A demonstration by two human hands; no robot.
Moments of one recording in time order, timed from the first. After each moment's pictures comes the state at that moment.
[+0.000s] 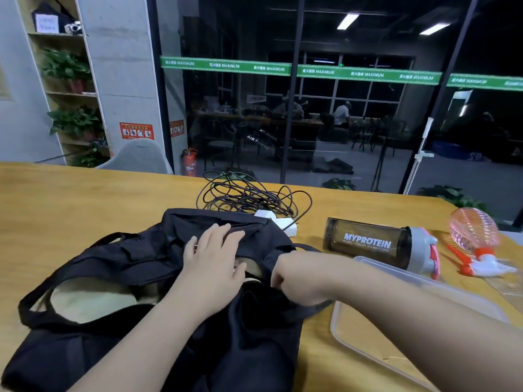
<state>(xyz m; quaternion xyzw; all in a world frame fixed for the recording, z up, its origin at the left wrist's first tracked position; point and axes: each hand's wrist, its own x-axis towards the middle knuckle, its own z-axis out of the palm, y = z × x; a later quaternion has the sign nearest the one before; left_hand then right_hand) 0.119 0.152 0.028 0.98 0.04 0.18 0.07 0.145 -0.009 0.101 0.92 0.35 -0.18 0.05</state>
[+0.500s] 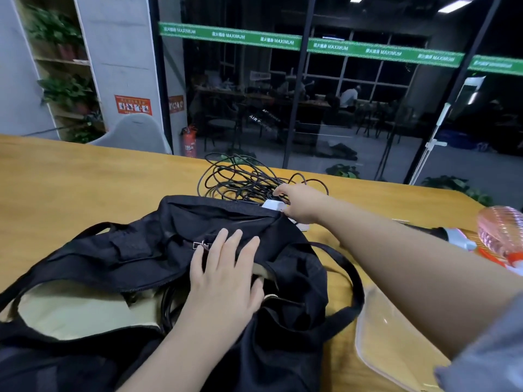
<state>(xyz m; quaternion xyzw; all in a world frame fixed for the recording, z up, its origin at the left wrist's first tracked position) 0.128 0.146 -0.012 0.95 0.04 0.30 0.07 0.302 0.038 0.085 0.96 0.27 -0.04 -0.07</state>
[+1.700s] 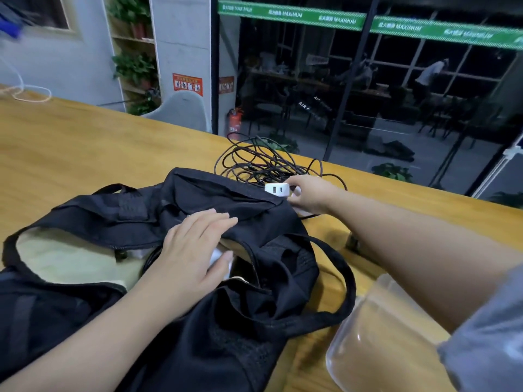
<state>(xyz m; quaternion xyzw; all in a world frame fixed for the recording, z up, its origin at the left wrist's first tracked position) 0.111 0.156 0.000 0.94 0.02 0.30 0.13 0.341 0.026 0.073 0.92 0.37 -0.07 -0.10</state>
